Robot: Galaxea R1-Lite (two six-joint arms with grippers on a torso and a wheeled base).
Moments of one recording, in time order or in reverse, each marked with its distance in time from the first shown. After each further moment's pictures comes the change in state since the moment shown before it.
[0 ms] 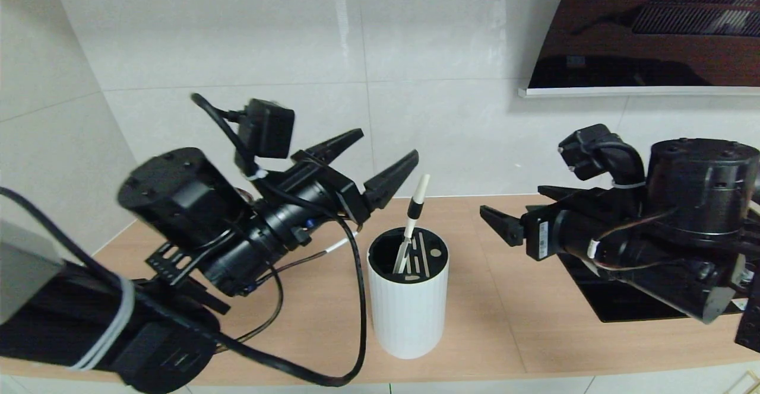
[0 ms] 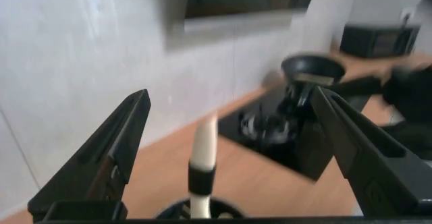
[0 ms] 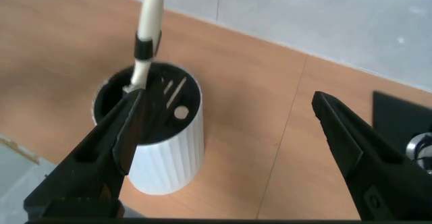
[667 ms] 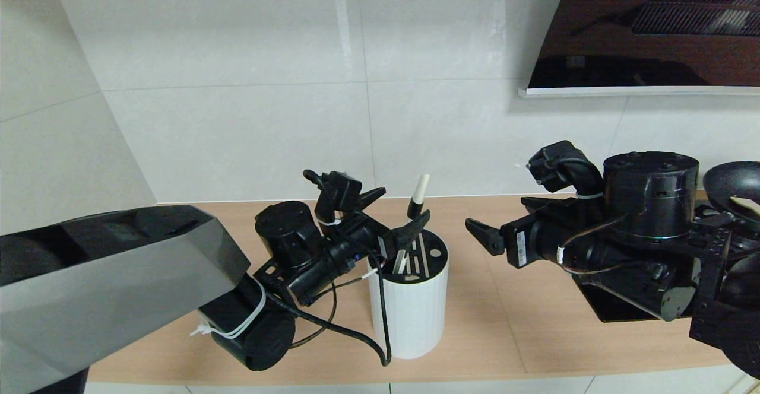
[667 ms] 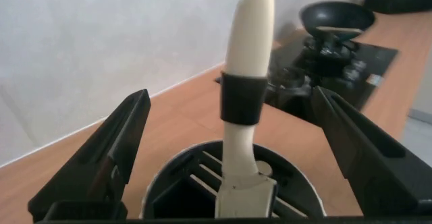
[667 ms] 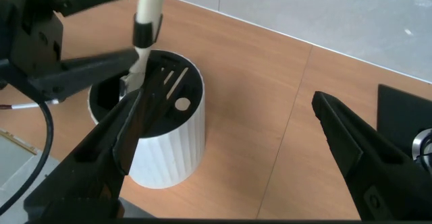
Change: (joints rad) left arm 0.038 0.401 -0.099 -0.112 -0.005 0.050; right arm 0.010 0.100 -0.036 0.000 0.010 -0.002
